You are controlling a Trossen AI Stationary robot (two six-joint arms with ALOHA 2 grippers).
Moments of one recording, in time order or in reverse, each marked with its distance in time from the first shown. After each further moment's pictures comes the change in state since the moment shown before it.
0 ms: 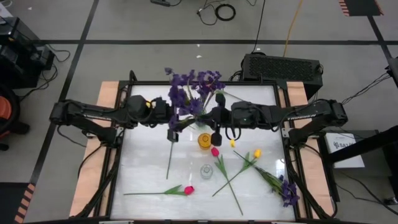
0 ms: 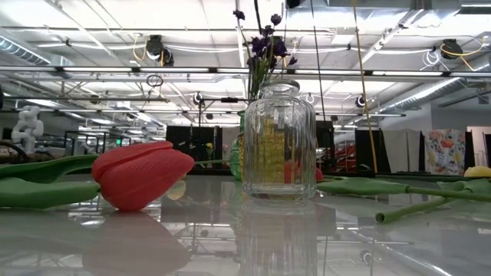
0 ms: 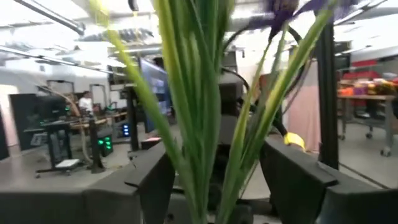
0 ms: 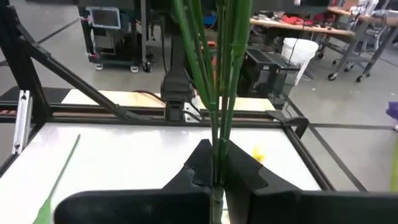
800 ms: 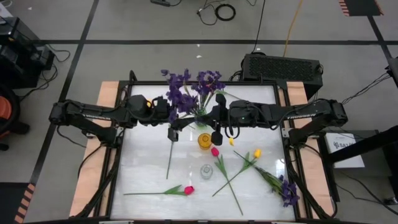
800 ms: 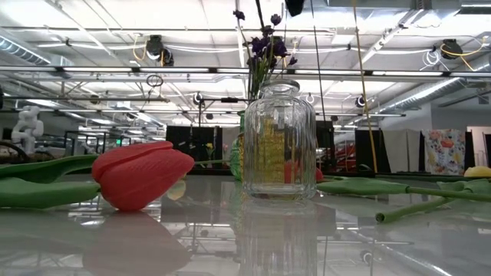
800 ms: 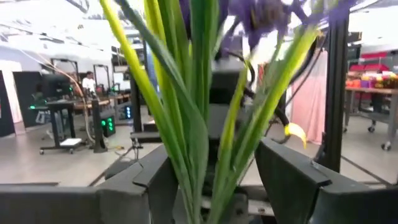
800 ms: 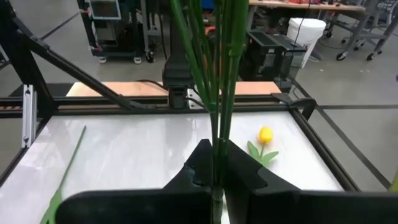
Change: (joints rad) left arm 0.009 -0.008 0.000 -0.056 -0.015 -0.050; right arm -0.021 0.000 0.000 -0.061 -0.034 0.062
